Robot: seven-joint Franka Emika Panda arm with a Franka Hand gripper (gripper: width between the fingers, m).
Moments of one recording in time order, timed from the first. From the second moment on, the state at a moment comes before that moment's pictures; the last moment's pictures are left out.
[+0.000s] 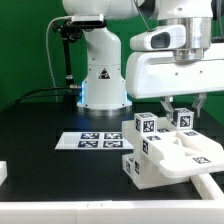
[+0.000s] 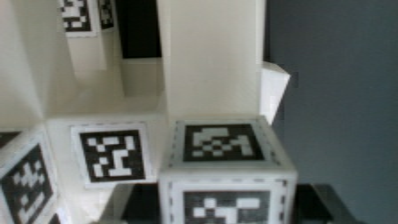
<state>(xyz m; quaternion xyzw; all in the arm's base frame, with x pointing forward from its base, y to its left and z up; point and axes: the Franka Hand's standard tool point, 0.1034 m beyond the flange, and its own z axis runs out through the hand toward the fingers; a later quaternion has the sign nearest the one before) 0.541 0.120 0.116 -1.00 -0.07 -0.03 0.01</state>
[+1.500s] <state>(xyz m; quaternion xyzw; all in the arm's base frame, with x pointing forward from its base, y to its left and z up) 0.539 0.120 0.119 -1.00 -0.08 -0.03 0.02</state>
